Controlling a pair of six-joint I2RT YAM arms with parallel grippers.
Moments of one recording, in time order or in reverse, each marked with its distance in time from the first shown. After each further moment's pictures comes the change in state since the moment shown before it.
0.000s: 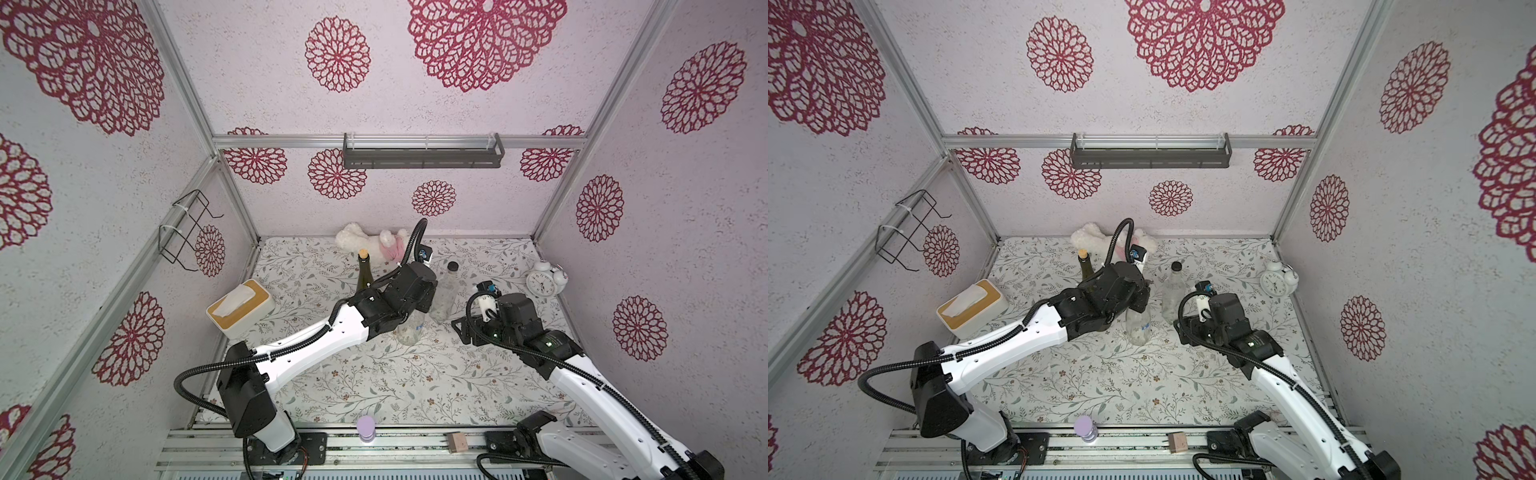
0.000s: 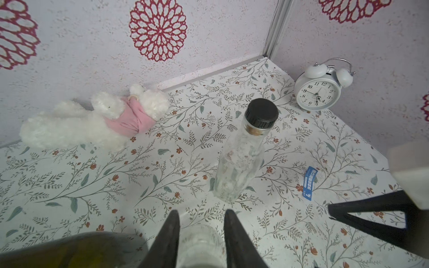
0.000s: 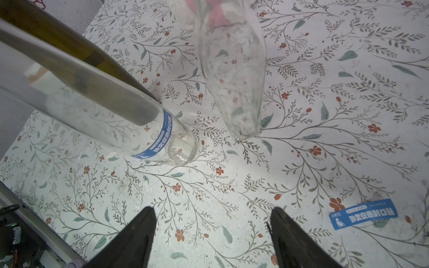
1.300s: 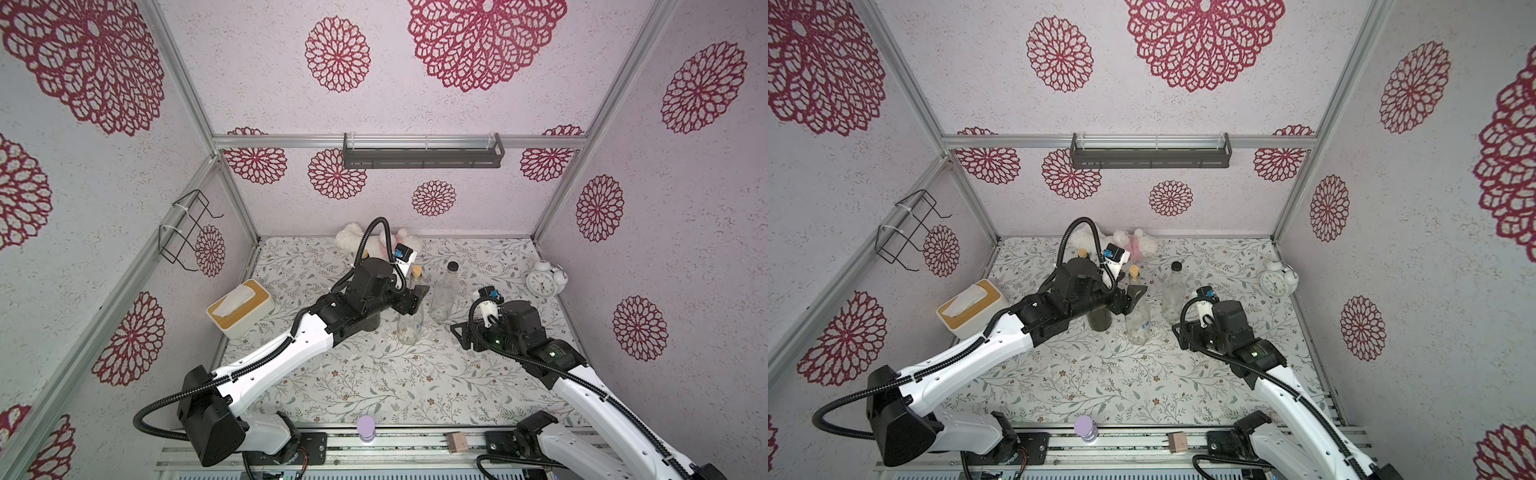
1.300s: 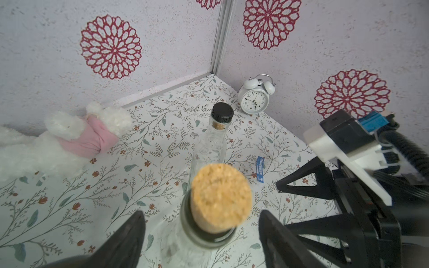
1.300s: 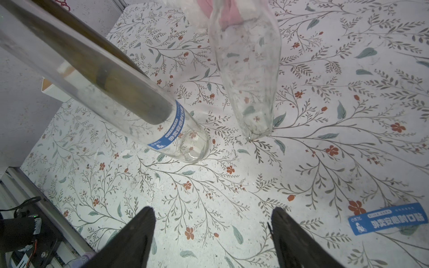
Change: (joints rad) left arm 0.145 -0.211 -0.229 0.201 0.454 0.129; right arm 0.000 -0.066 -0.082 0.069 -0.053 0.035
